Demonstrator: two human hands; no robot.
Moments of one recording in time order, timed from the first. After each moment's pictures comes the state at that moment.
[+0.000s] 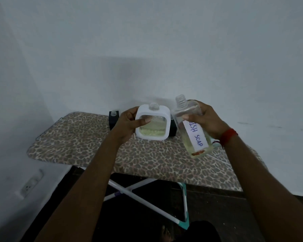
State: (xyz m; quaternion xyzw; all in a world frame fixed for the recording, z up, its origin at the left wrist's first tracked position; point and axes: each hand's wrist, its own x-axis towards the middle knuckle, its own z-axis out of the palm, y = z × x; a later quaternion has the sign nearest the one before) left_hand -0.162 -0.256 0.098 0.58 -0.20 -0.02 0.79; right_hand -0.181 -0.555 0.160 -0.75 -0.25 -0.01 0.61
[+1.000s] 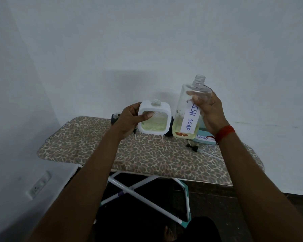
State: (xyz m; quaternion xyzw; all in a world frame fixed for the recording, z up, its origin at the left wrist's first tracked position) left_hand -0.193 -0.269 0.135 0.61 -0.23 0.00 0.76; right_hand -0.219 -0.554 0.186 -0.61 -0.22 -0.16 0.74
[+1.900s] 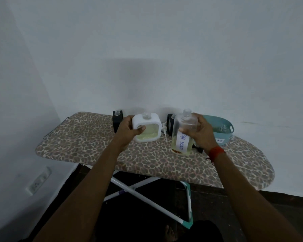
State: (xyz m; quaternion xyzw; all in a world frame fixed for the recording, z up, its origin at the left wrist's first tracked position) left_hand -0.165 -0.249 0.057 0.72 -0.04 0.07 0.69; right_hand -0.181 -0.548 0.083 -0.74 -0.12 -0.12 0.65
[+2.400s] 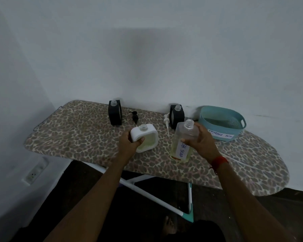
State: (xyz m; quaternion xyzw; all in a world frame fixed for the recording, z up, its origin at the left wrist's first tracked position) left_hand -0.142 -0.264 -0.052 0.78 0.10 0.11 0.61; right_hand -0.145 -0.562 0.004 -0.81 -0.10 -0.07 0.57
